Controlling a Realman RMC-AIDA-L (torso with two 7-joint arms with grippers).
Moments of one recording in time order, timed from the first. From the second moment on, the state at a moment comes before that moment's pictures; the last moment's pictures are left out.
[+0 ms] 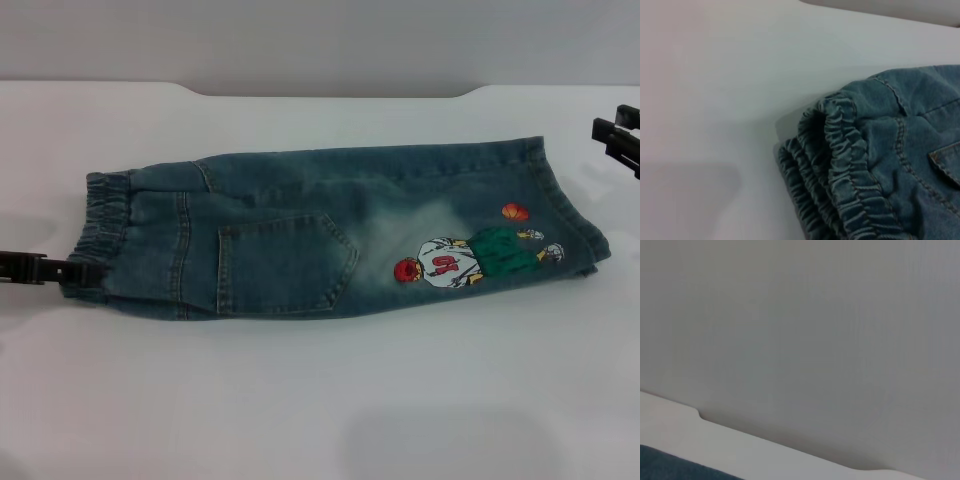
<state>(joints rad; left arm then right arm) -0.46 -1.98 0.72 0.96 2.42 1.45 -2.24 0.42 2.08 -0.65 -0.83 -1.84 -1.14 1.40</state>
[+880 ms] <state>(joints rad) -0.49 -2.00 0.74 0.93 2.44 1.44 -2.23 0.41 2.08 -0.65 -0.83 -1.84 -1.14 1.40</state>
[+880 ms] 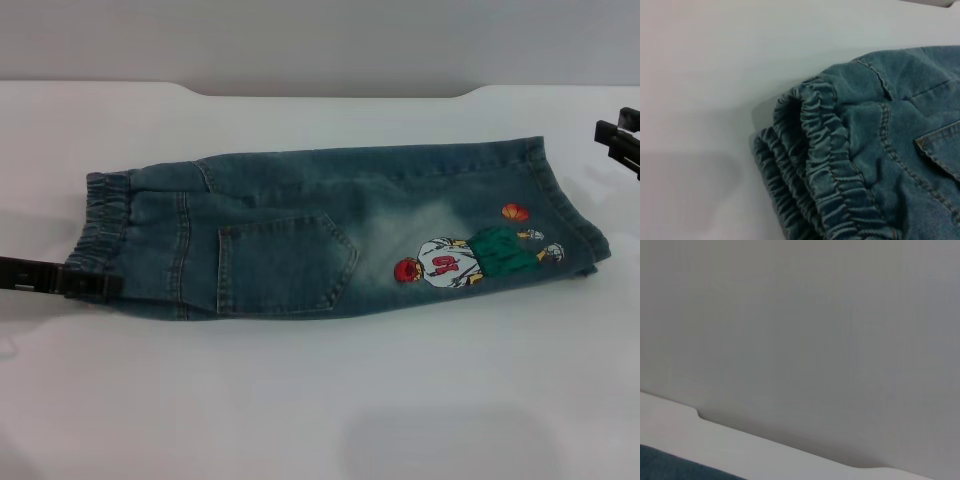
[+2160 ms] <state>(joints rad) -0.50 -1.99 0.74 0.94 2.44 1.45 -2.23 0.40 2.07 -0.65 -0.83 -1.83 -1.14 1.40</state>
